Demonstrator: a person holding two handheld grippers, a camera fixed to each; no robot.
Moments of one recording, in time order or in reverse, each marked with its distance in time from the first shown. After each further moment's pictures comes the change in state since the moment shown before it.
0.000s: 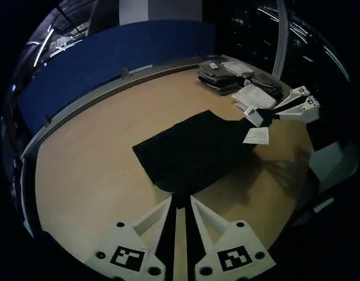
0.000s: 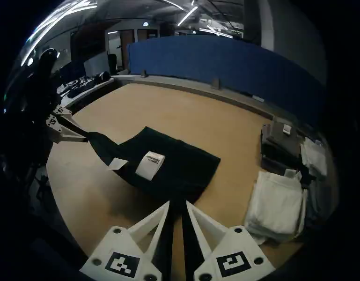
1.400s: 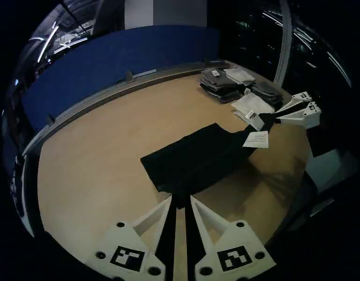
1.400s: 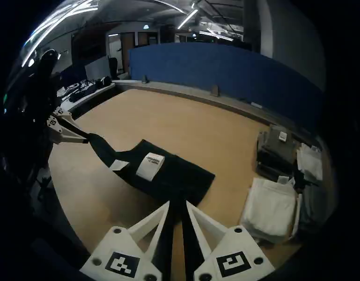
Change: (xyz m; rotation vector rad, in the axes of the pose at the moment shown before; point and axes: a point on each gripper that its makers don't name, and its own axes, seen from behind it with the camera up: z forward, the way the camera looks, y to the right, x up) left arm 0.016 0.003 -0.024 0.009 0.007 -0.038; right arm 0.019 -0.001 -0.026 0.001 0.018 -0.001
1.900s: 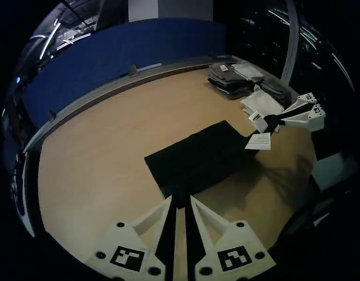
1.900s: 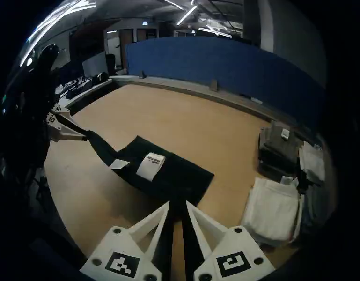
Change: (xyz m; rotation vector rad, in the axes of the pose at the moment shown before) left arm 0.003 -0.012 0.028 0.034 -0.041 -0.018; right arm -0.002 0.014 0.029 -0.014 -0.031 0.001
